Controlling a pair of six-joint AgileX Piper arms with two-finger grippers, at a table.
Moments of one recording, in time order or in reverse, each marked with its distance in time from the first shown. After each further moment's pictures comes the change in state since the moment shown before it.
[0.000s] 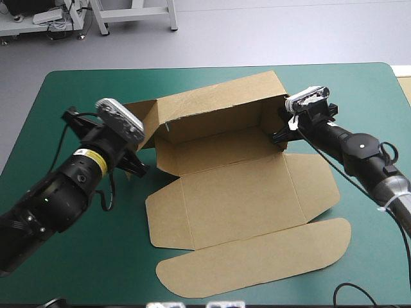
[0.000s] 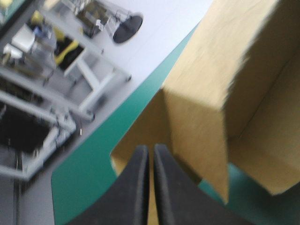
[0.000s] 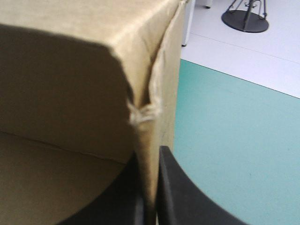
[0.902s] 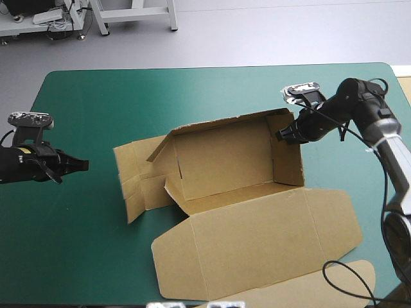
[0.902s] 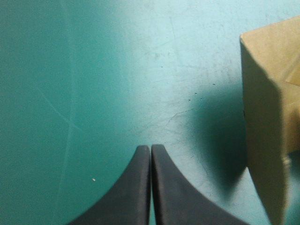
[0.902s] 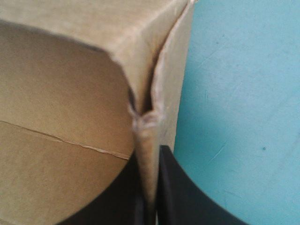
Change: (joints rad) left arm 1.010 0.068 -0.019 -1.060 0.272 0.554; right arm -0.081 0.302 -0.540 -0.935 0.897 1.062
